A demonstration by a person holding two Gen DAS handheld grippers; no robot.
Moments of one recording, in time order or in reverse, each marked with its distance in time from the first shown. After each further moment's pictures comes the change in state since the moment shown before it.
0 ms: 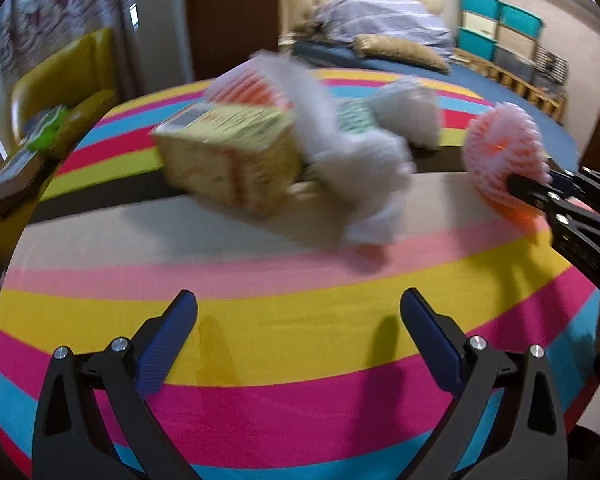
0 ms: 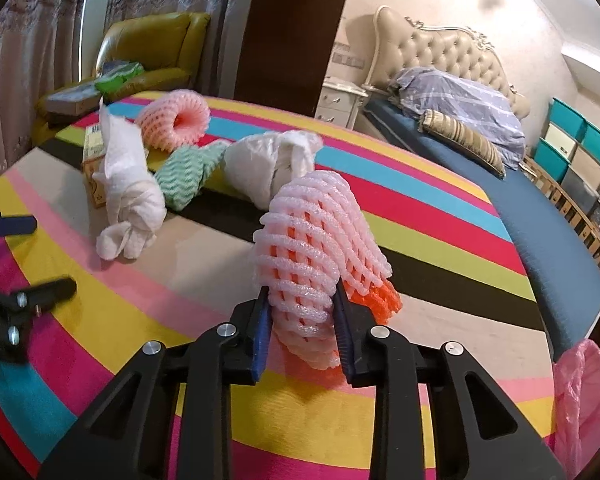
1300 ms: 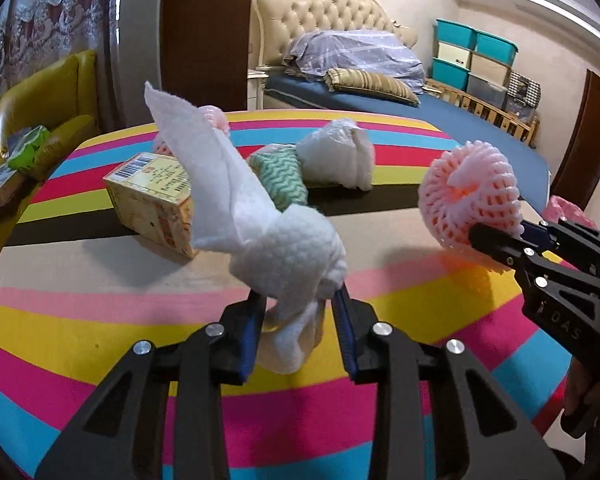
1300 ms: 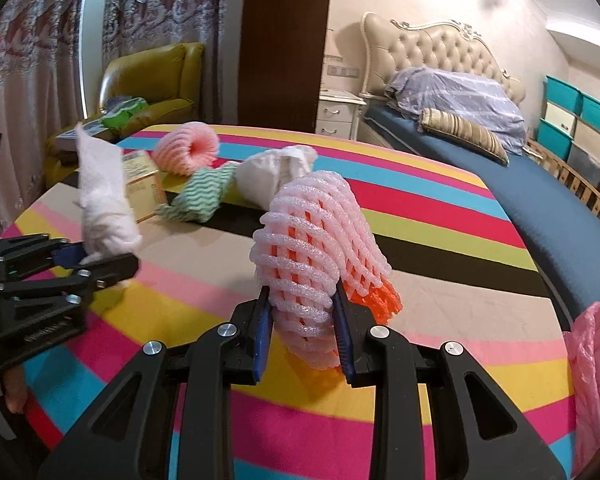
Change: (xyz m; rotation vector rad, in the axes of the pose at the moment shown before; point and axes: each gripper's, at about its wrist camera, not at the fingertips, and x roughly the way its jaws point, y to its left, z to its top) left arm -0.017 -0.040 0.003 -0.015 -0.120 -0.089; right arm -0.042 -0.005 -0.021 0.076 -0.048 0.082
